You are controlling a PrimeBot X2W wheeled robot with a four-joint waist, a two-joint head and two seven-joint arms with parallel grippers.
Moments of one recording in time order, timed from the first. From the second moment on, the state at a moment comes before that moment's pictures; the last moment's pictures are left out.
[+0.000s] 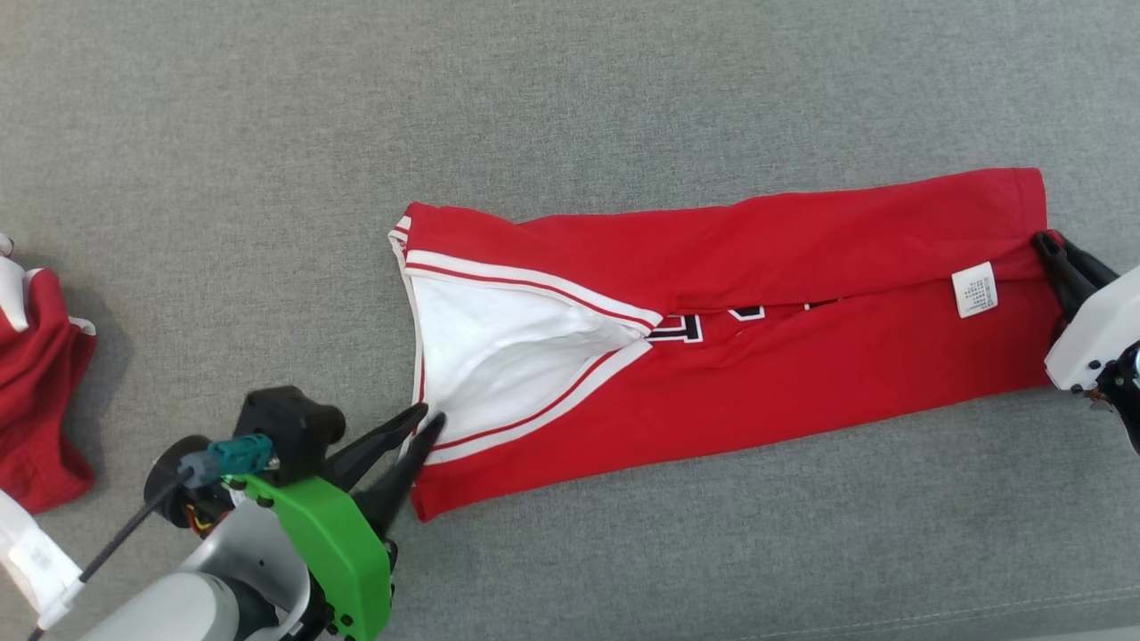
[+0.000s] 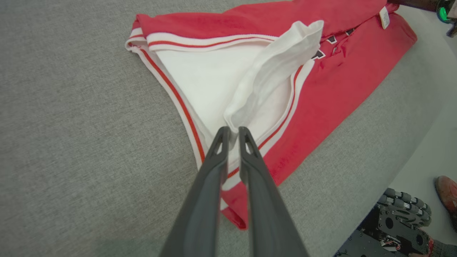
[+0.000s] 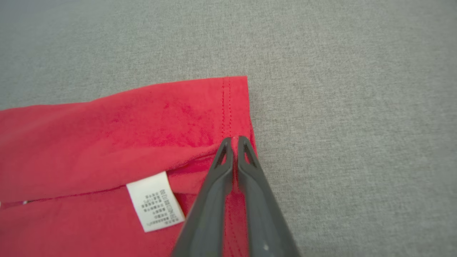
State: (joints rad) left arm -0.35 0.74 -0.77 -0.31 -0.83 0.14 0.27; right arm -0.45 -0.56 0.16 0.41 0.71 0.13 0.19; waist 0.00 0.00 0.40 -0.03
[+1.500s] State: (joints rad) left arm -0.02 0.14 -0.49 -0.02 -0.17 0.26 -0.26; right arm -0.38 -0.40 -0.11 0.81 0.50 0.13 0.02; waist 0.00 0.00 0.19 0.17
